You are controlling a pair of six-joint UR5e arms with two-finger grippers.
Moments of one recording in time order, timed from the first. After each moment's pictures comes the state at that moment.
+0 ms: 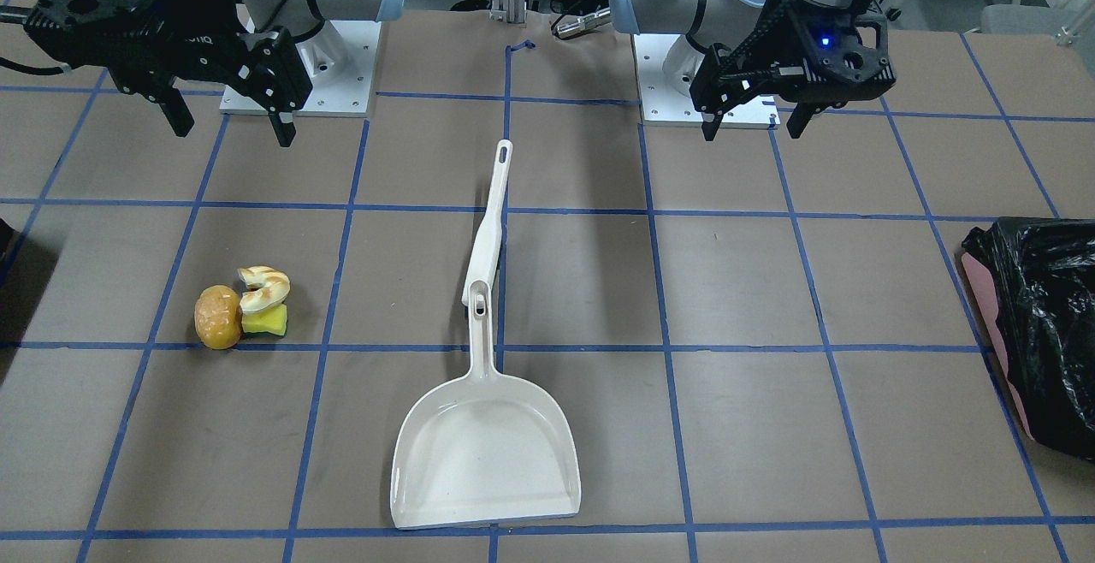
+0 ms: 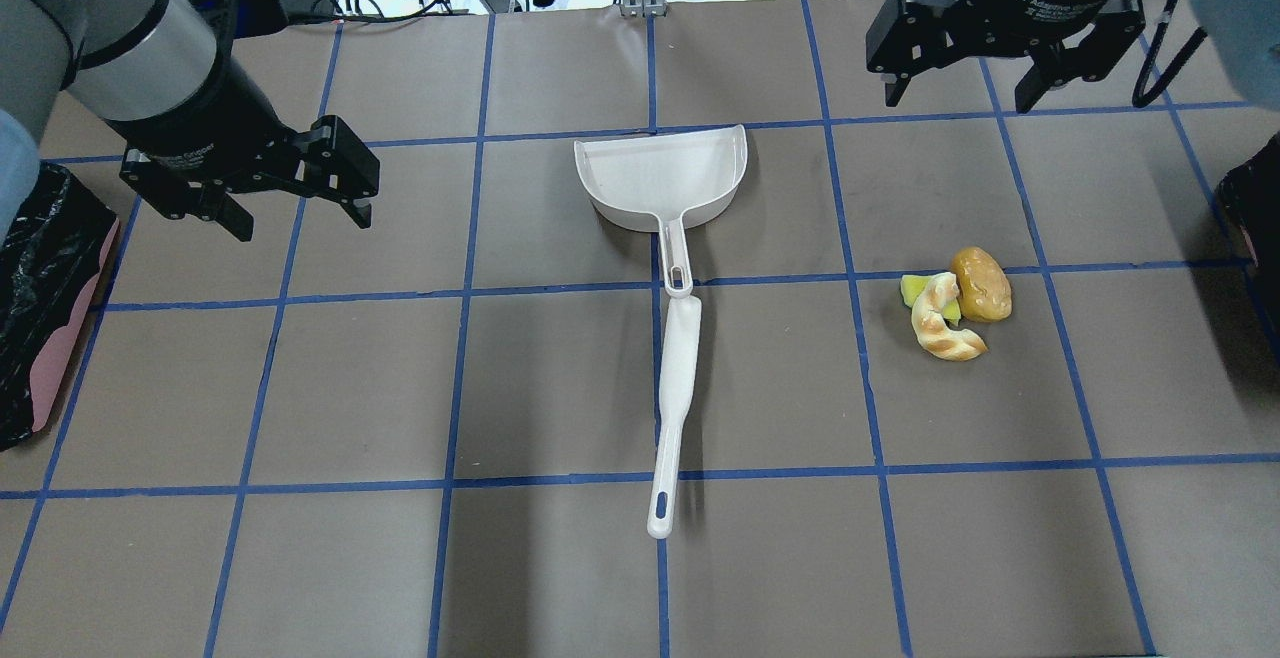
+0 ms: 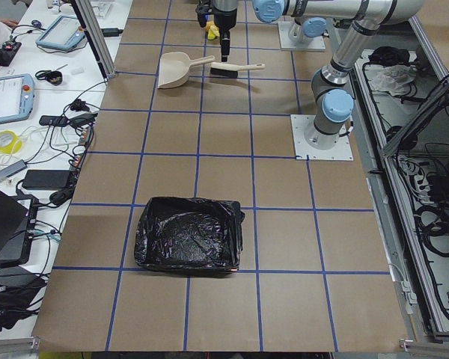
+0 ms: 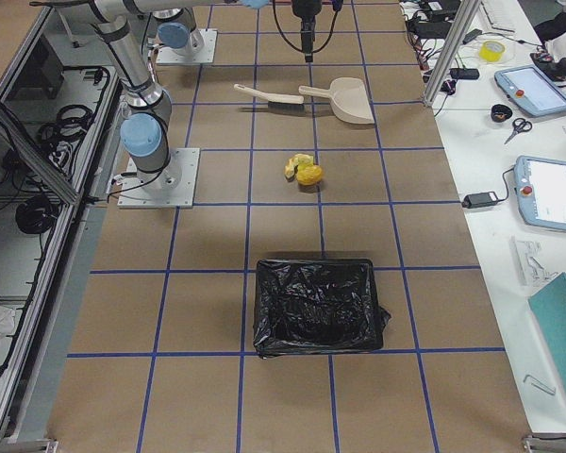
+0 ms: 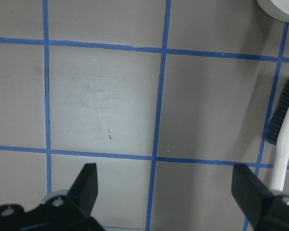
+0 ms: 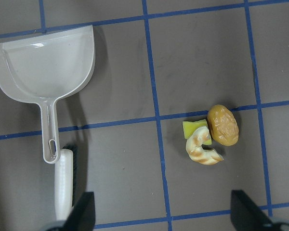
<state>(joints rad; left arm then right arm) -1.54 -1.45 -1.66 -1.58 1.57 -0.04 1.60 -1.62 1.51 -1.61 -1.58 0.14</state>
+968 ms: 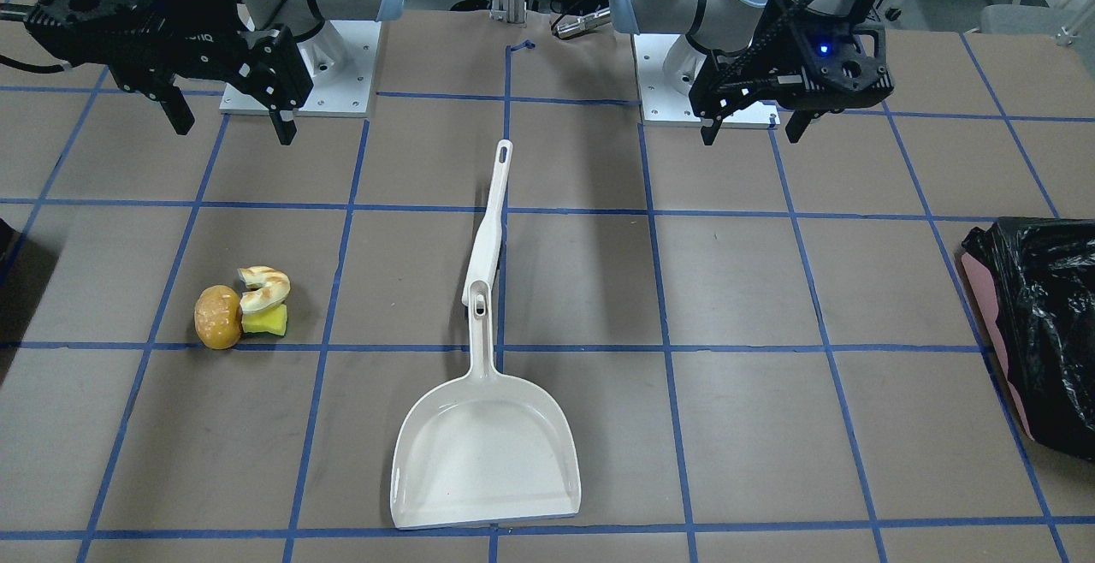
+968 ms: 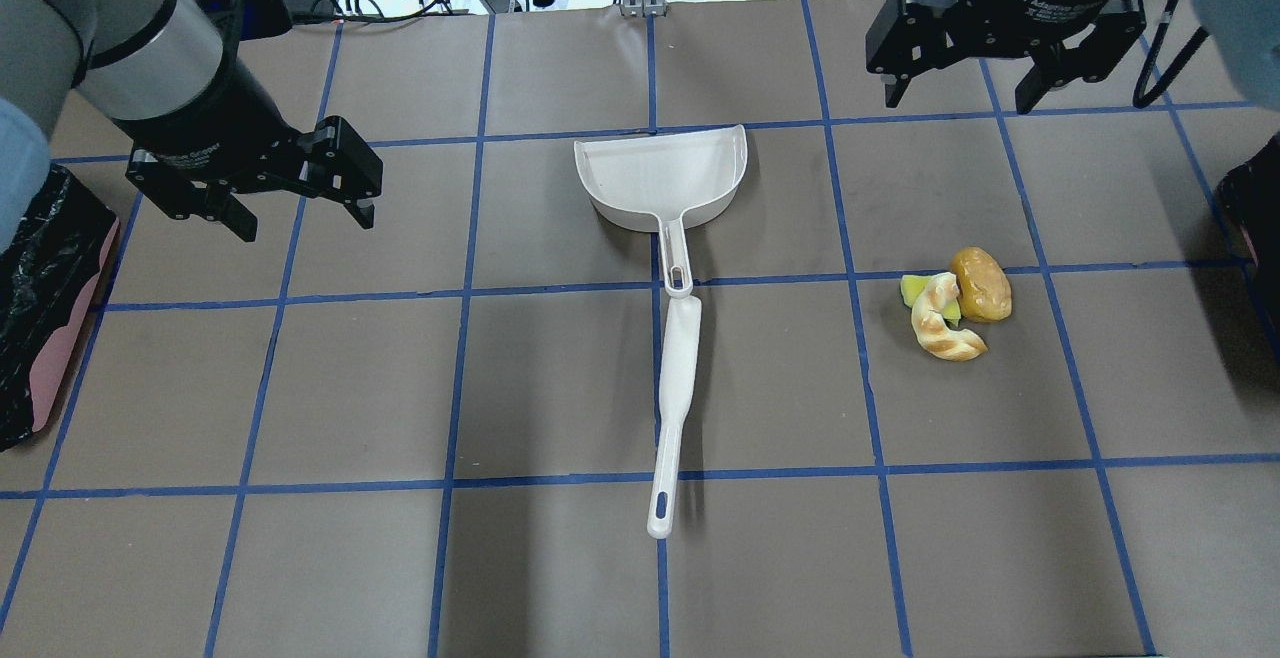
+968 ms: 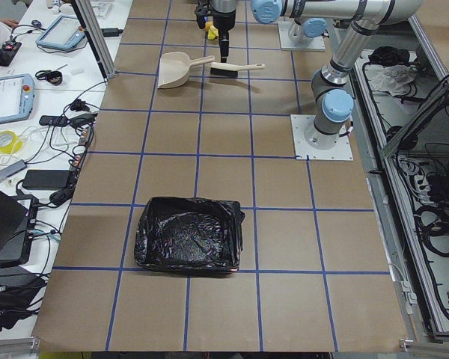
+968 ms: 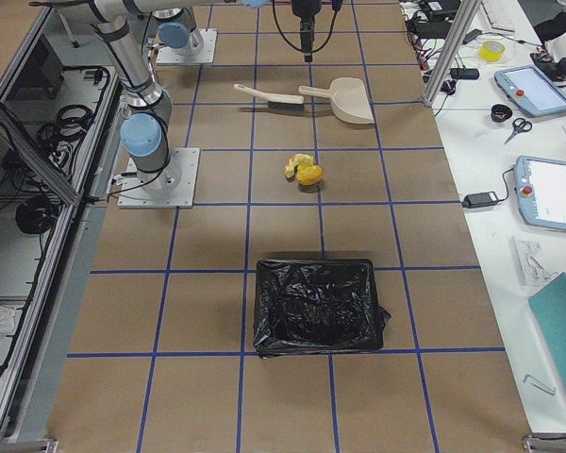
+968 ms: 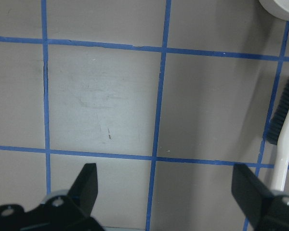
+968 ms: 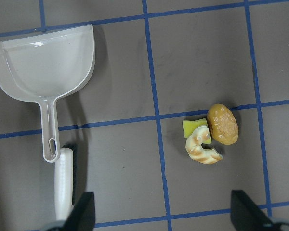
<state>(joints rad) -1.54 -1.46 -1.66 -1.58 1.57 -0.05 1.60 -1.62 1.51 -1.61 -1.58 0.14</state>
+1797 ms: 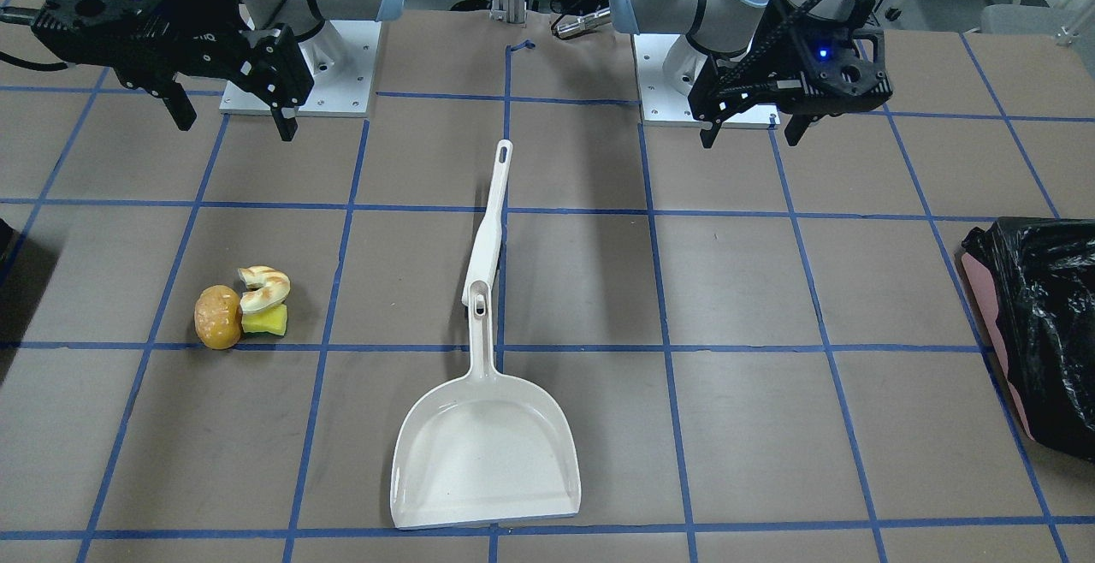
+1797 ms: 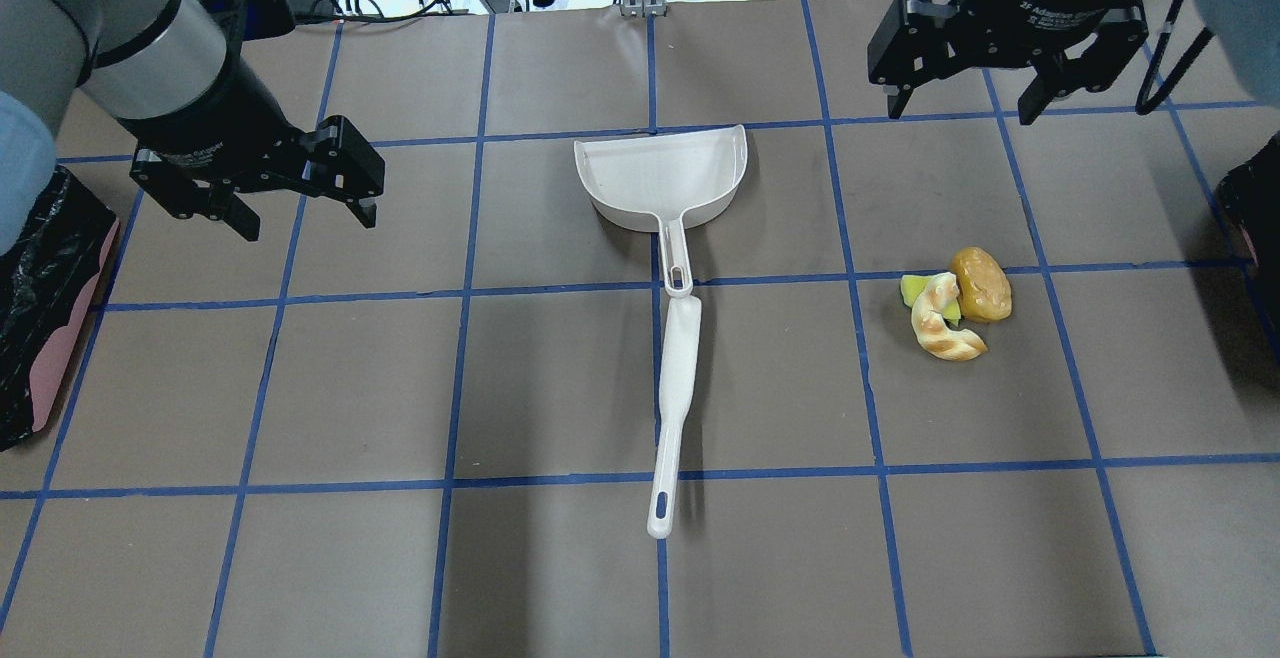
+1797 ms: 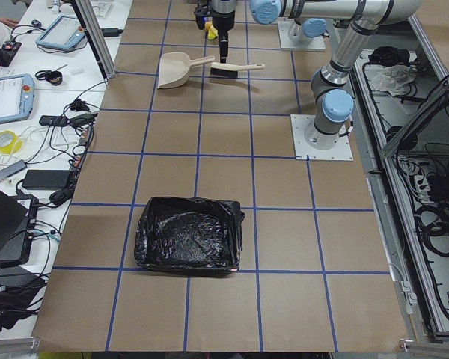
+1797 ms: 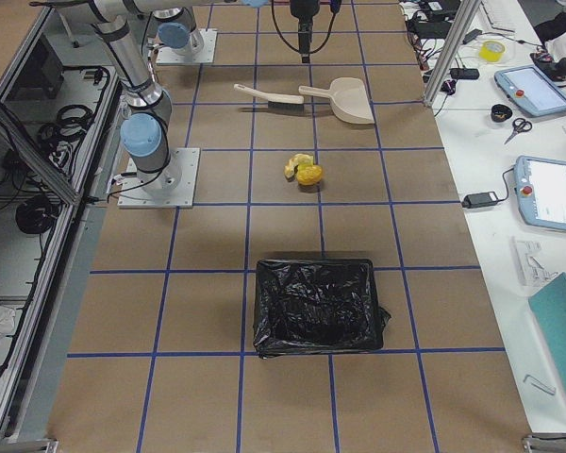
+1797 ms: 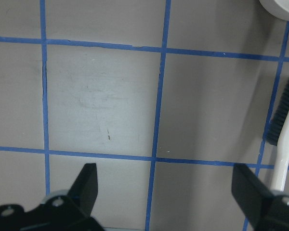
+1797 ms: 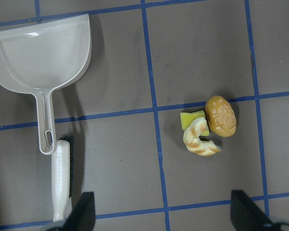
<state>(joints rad) -1.54 -1.47 -1.66 -1.57 1.57 -0.05 1.60 -1.62 1.51 -1.58 -1.58 0.14</state>
